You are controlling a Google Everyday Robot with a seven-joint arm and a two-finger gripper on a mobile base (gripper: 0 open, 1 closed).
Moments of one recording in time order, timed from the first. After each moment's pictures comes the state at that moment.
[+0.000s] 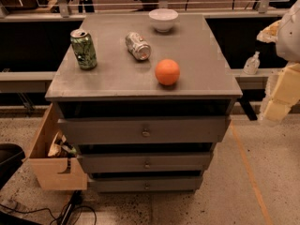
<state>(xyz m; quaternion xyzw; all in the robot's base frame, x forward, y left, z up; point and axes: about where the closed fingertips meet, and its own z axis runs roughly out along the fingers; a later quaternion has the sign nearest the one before) 0.438 -0.214 0.986 -0.60 0.78 -0.05 0.17</state>
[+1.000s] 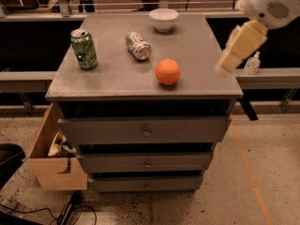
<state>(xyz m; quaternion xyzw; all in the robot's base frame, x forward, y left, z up) 0.536 -0.174 1.015 -0.55 0.79 0.00 0.28</state>
